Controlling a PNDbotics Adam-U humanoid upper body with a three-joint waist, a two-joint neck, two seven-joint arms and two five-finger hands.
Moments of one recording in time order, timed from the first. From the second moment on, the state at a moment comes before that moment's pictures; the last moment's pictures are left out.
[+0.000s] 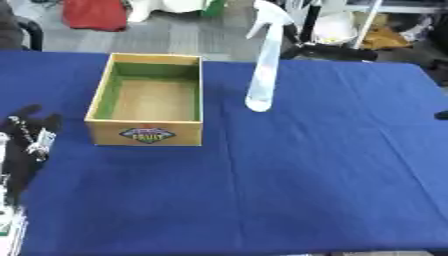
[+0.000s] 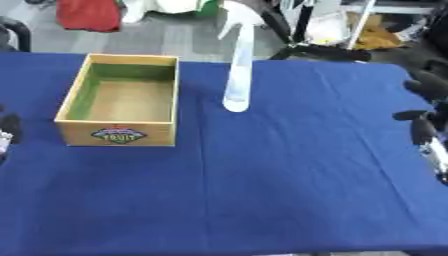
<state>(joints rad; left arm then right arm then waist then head) -0.06 0.23 0.19 -1.74 -0.18 -0.04 0.07 -0.11 -0.58 -0.14 -1.84 -0.07 -0.40 0.25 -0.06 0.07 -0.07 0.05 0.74</state>
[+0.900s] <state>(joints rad) -0.07 0.23 0.17 -1.74 -0.18 -0.05 0.05 -0.65 -0.77 -0.06 -1.33 0.02 -0.46 0.23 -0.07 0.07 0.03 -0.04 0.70</state>
